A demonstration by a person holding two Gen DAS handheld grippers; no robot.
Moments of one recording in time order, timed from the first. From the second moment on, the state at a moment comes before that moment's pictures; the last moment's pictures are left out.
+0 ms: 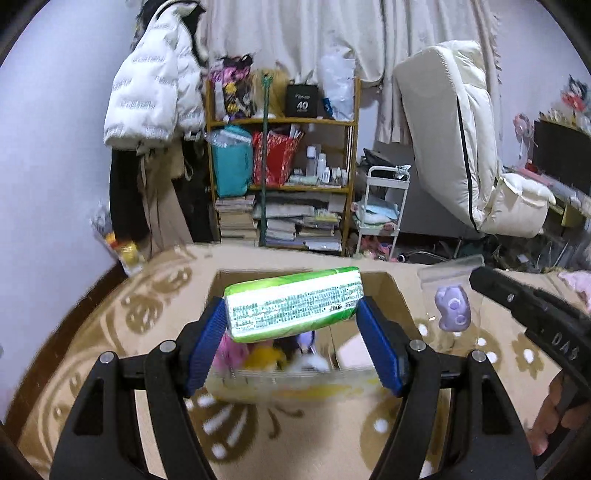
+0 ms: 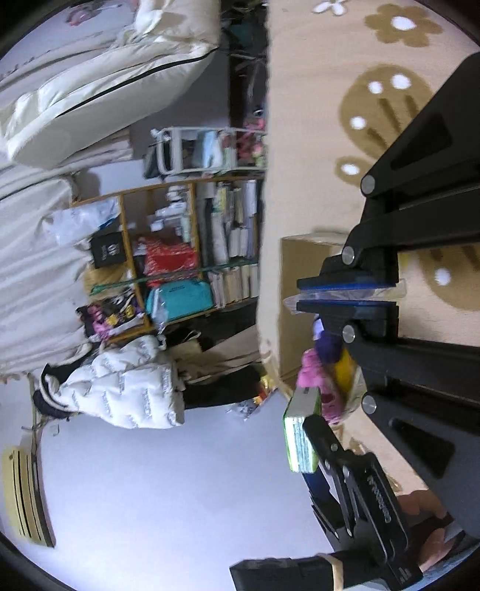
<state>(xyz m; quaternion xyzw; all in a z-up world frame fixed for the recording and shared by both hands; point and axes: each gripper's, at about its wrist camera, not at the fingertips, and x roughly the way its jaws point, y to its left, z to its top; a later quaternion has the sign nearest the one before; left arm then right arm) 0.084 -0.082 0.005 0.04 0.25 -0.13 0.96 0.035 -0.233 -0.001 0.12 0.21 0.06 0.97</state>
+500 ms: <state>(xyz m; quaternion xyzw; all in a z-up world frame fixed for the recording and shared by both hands) 0.132 -0.098 -0.023 0.07 0.28 -0.12 0.95 0.091 -0.216 -0.029 0.11 0.22 0.10 0.96</state>
